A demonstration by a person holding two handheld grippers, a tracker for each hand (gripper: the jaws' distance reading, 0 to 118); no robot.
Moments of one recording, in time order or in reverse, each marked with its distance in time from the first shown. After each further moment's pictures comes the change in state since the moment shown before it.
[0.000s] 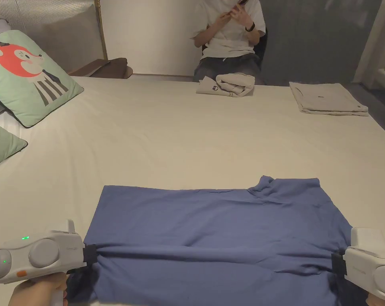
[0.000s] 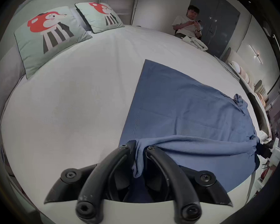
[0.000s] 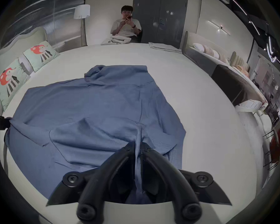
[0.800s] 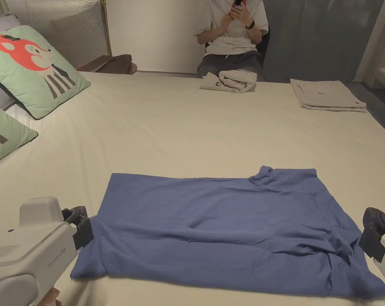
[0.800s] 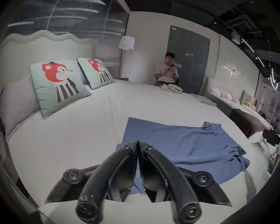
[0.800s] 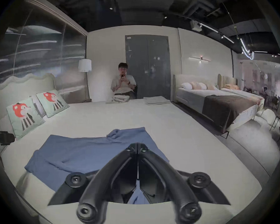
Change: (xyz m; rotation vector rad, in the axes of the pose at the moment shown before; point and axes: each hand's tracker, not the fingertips) left arm 0.007 -0.057 0.134 0.495 -0.100 -0.100; right arm -0.025 -0.030 0.168 0.529 0.005 -0.128
